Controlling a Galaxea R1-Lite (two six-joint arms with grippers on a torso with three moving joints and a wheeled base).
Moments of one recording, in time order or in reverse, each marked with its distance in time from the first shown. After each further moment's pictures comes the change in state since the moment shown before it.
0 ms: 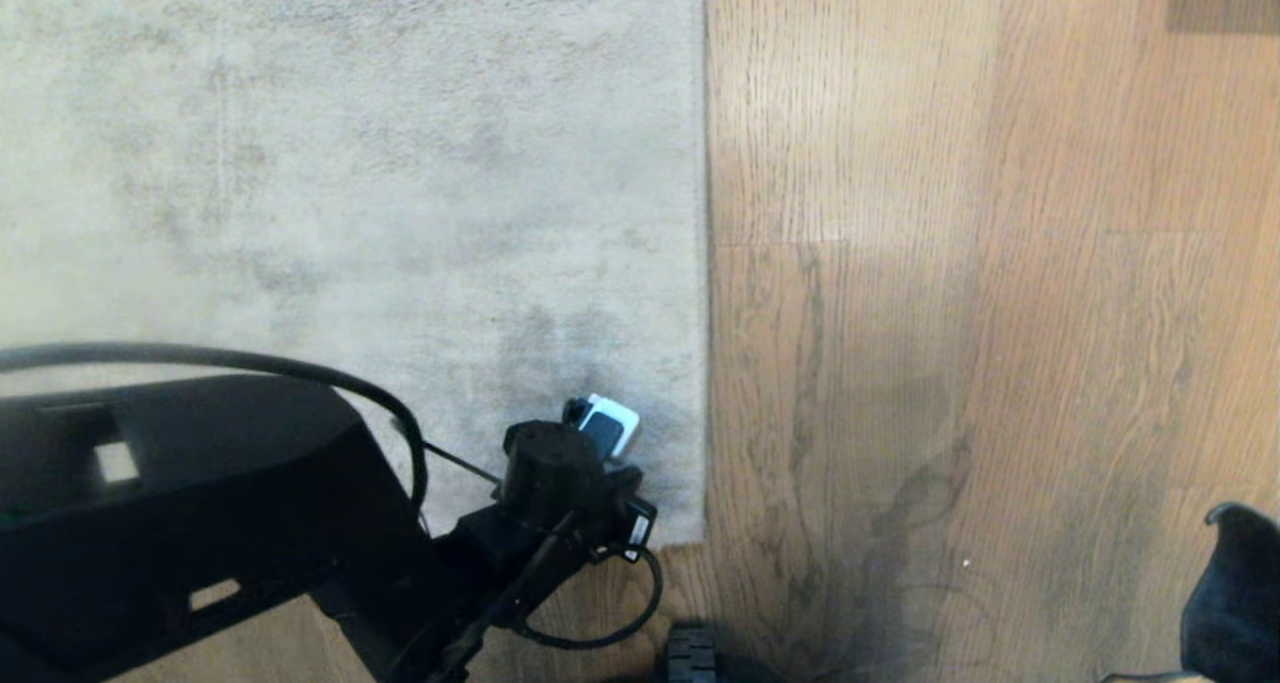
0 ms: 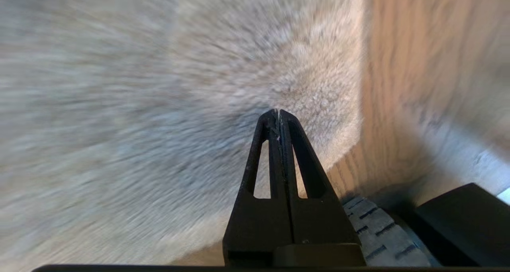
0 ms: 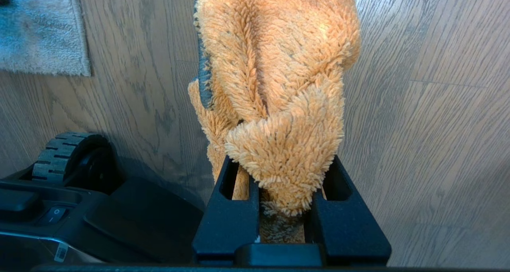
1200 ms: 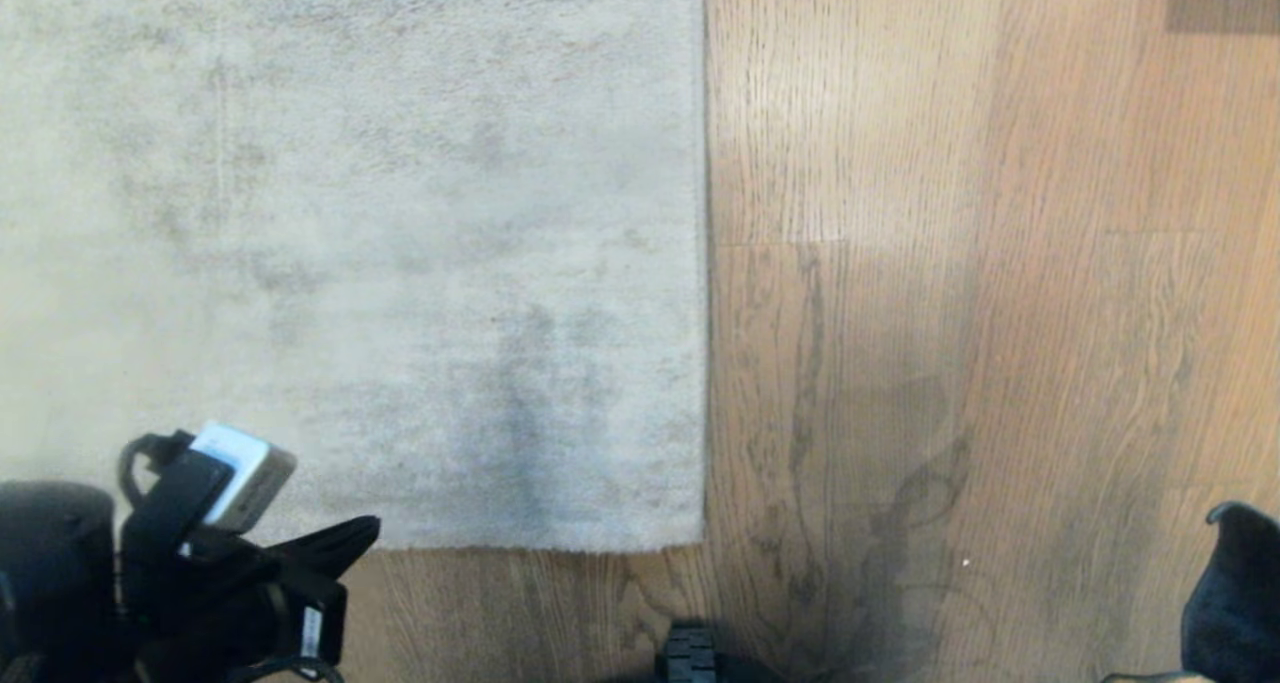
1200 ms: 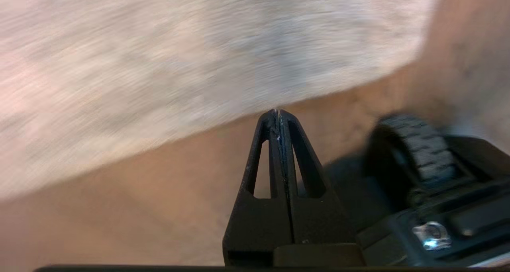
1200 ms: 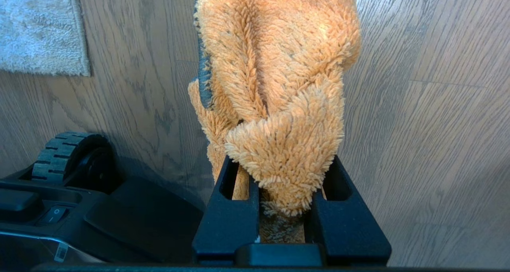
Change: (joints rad) left arm 0.240 -0.955 0.429 0.522 -0.008 -0.003; right arm 0.000 0.000 0.000 0.000 0.000 0.000
